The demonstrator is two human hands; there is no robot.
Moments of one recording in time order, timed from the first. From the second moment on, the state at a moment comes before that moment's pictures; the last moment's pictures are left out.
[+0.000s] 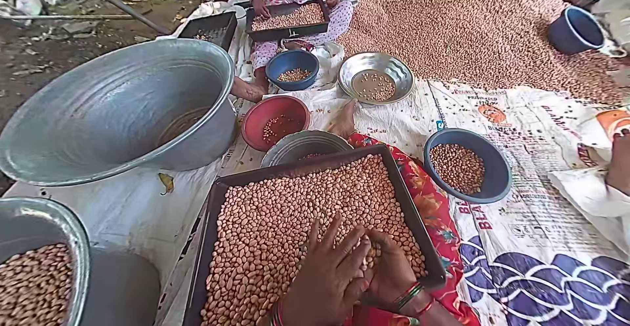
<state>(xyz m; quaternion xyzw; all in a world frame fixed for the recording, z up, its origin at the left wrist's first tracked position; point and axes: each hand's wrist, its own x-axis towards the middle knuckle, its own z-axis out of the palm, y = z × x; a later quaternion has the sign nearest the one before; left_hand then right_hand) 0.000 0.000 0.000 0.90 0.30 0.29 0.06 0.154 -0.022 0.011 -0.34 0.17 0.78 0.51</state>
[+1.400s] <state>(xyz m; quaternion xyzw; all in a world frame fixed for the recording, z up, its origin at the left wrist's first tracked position) -0.113 0.060 -0.002 0.59 0.74 0.22 0.23 0.148 0.069 -0.028 -0.26 -0.92 0.30 0.01</state>
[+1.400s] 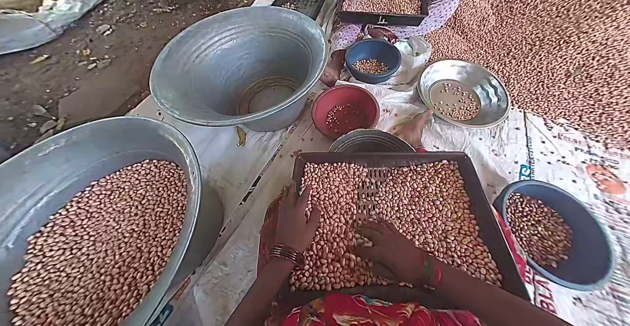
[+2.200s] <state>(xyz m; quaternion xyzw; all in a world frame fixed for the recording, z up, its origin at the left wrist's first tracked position) 0.028 0.153 0.012 0.72 0.56 -0.18 0.36 0.253 0.097 0.035 -0.56 -0.78 0.13 0.23</state>
